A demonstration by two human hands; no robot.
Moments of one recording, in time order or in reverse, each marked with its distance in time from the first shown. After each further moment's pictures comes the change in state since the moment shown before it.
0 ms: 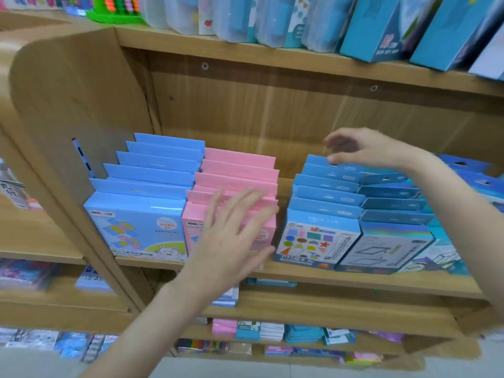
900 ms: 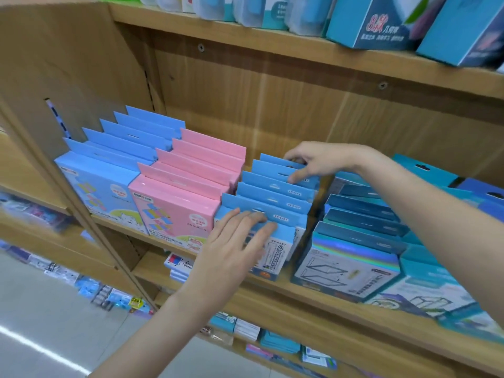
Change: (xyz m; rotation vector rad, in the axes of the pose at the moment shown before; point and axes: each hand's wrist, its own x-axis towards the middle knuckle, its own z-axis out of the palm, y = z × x) left_hand 0.025 0.092 0.072 0.246 0.015 -0.188; right_hand 0.054 0.022 0.017 -0.130 -0.468 -0.381
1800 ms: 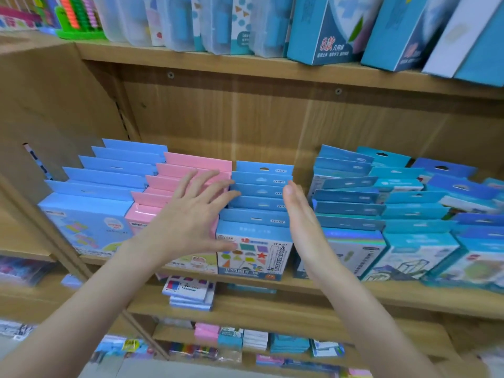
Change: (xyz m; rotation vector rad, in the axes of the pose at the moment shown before) left_hand 0.049 -0.090 -0.040 0.091 -0.378 0.207; right_hand -0.058 -0.106 0.127 1.006 0.839 0.272
